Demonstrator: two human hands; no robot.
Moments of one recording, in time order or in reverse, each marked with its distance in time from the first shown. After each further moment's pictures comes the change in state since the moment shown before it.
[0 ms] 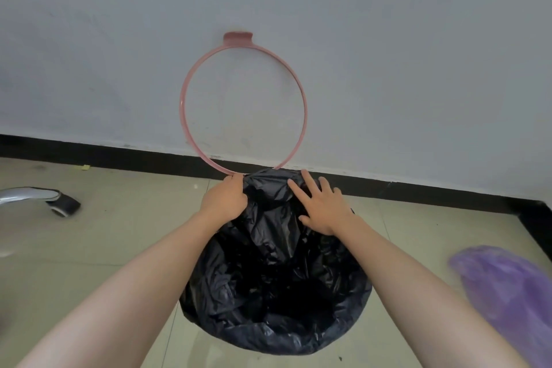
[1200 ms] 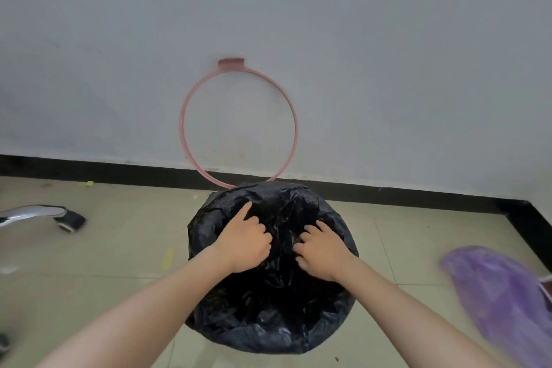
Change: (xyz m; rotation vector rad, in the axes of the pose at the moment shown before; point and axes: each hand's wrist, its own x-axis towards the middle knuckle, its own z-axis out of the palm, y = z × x) left_hand -0.063 0.027 0.004 0.736 -0.001 0.695; right_hand -0.064 -0.020 0.006 0.008 -0.046 -0.182
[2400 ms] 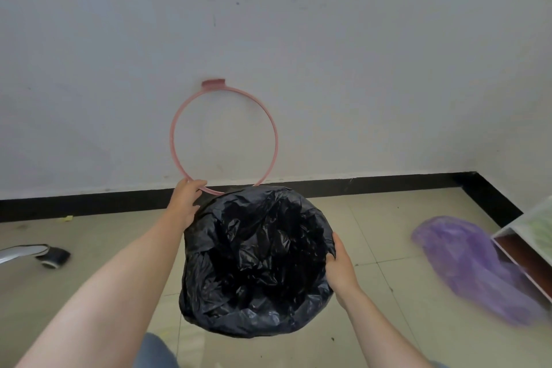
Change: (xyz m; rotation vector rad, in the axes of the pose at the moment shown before) left_hand 0.017 -0.087 -0.006 -2.042 0.365 -0.982; right_hand -0.069 -0.026 0.047 1.559 0.503 0.843
